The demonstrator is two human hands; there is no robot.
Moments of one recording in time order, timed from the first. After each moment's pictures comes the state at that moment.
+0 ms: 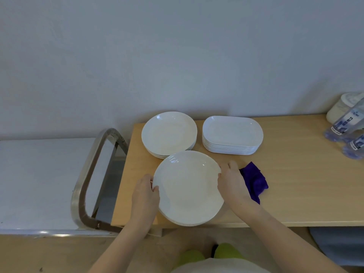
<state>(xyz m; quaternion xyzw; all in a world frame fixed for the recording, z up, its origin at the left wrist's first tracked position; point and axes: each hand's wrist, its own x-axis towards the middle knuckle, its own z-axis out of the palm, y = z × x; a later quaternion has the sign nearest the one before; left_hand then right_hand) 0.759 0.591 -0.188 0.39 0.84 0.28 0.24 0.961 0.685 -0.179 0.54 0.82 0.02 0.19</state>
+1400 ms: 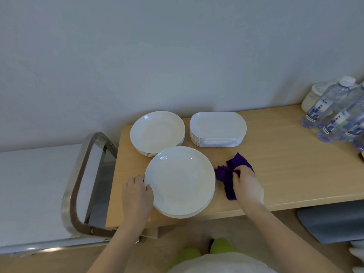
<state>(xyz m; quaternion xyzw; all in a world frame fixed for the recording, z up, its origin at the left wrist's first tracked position) 0.756 0.584 -0.192 0.45 0.86 0.20 0.15 1.027 0.664 -0.223 0.72 0.64 -0.18 -0.18</state>
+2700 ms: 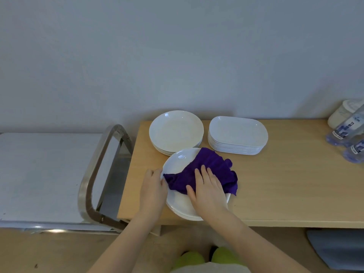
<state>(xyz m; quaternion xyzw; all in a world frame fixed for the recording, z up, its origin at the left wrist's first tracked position) 0.749 0.593 -0.205 0.45 0.82 0.30 0.18 0.901 0.634 -0.212 0.55 0.82 -0.14 -0.03</state>
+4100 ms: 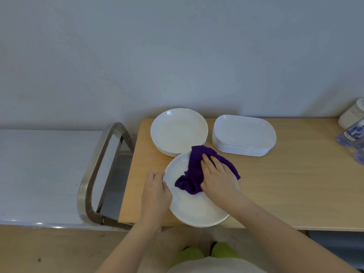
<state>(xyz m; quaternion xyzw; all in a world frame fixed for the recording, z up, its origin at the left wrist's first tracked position) 0.748 0.594 -0.207 0.44 0.81 0.32 0.21 0.913 0.689 -0.207 0.46 0.89 -0.05 0.06</state>
